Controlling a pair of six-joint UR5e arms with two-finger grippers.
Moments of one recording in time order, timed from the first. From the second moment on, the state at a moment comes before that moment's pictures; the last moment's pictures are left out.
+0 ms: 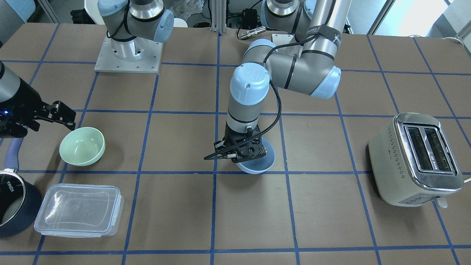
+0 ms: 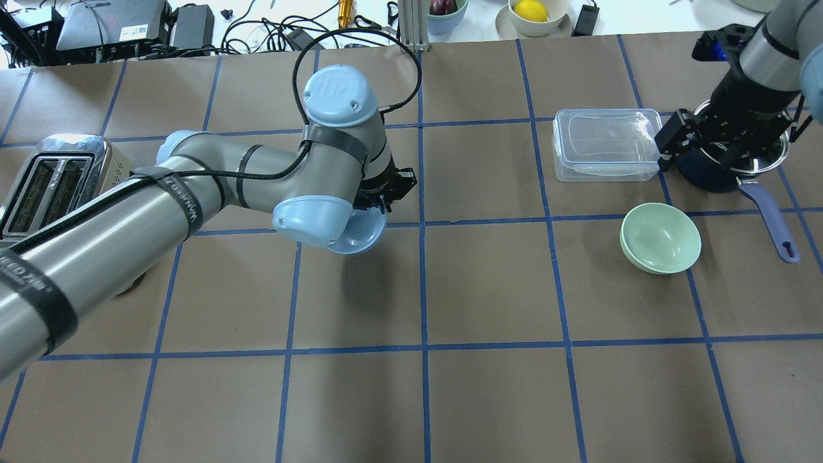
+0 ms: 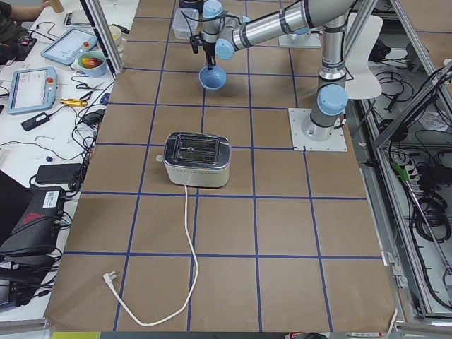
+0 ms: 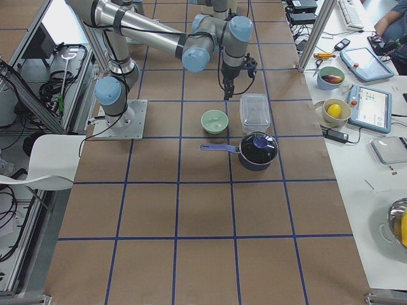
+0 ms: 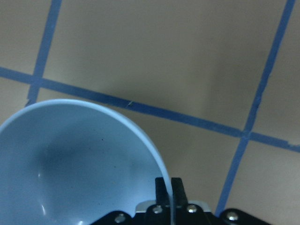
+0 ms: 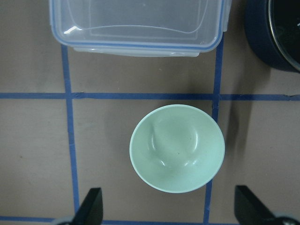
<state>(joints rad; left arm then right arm) -1.90 -1.97 -1.71 -0.93 1.56 -0.60 1.22 -1.47 1.75 -1.78 -1.55 -0.36</state>
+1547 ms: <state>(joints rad) -1.75 -1.81 -1.52 -1.24 1.57 -0.35 1.06 -1.41 2.10 -2.29 -1.47 -0.48</state>
